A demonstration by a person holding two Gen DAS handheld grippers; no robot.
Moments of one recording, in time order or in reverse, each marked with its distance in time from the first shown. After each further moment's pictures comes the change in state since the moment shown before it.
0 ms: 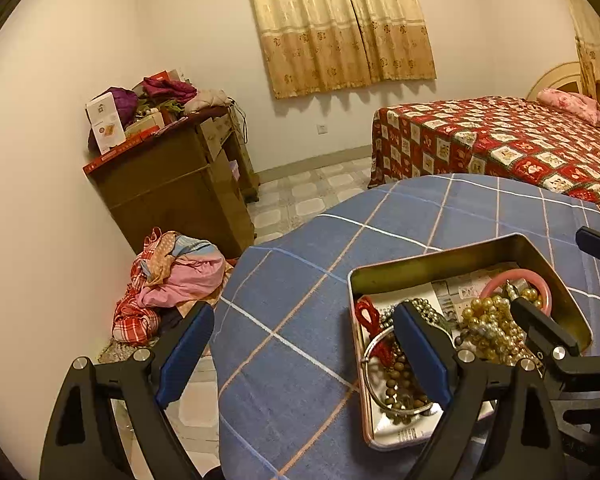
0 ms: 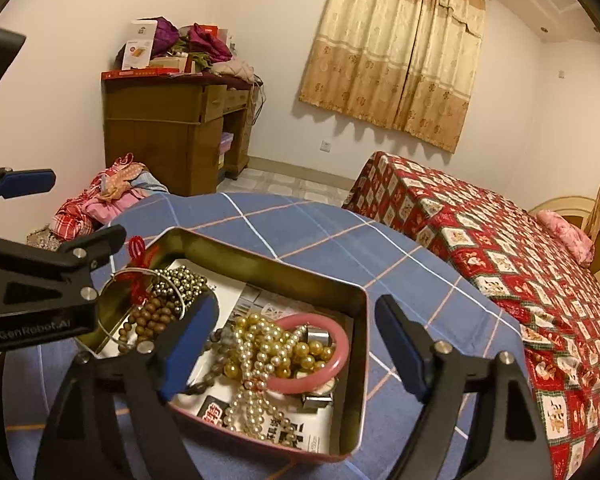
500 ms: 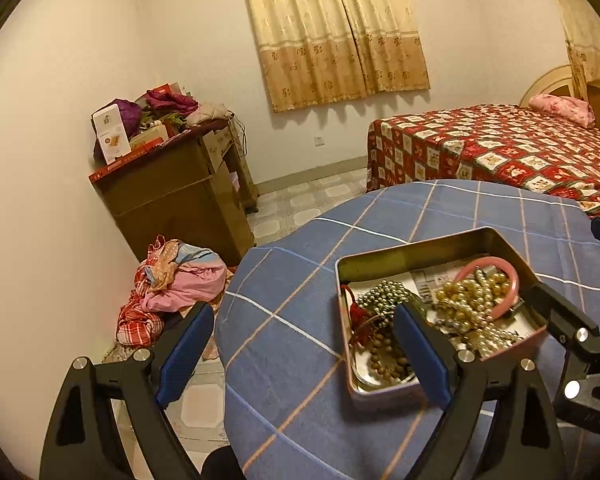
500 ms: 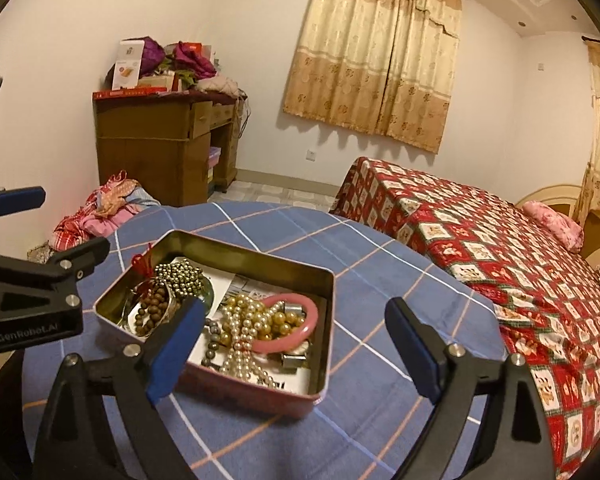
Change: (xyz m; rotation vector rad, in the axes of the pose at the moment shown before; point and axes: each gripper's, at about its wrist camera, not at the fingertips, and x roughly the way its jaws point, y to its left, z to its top) left arm -0.048 -0.006 -0.018 0.007 -0.055 -0.009; right arm -0.048 -0.018 -0.015 0.059 -0.047 -0.032
